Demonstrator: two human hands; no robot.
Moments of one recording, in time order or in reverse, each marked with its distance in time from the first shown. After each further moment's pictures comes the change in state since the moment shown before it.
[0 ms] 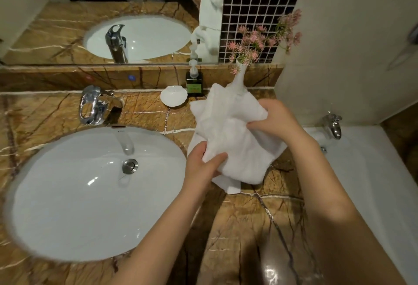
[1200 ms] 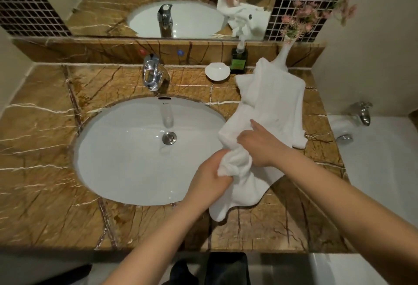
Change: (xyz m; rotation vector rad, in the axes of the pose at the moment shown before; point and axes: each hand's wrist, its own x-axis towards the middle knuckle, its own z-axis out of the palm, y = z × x) left_hand -0.091 -0.049 -0.130 0.431 -0.176 0.151; right_hand -0.082 -0.066 0.160 -0.844 -0.484 -0.442
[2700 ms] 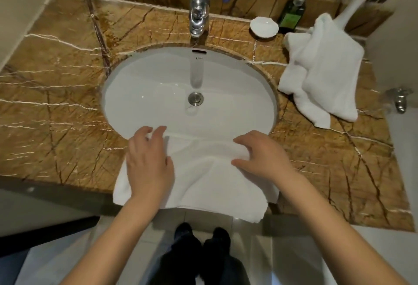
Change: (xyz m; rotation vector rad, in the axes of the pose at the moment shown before) left_hand -0.090 -0.147 -0.120 0.807 0.640 -0.046; right_hand 0.001 -0.147 0.066 0.472 0.218 0.223
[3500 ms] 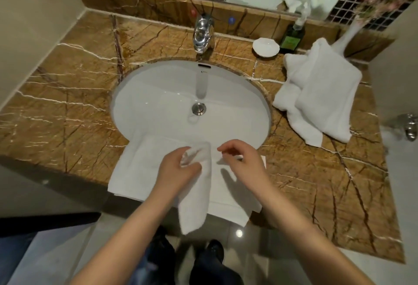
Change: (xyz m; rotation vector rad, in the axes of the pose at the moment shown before) left_hand -0.017 0.080 -0.019 -0.815 -0.343 -0.404; right_hand -0.018 -0.027 -0.020 0.781 0.120 0.033
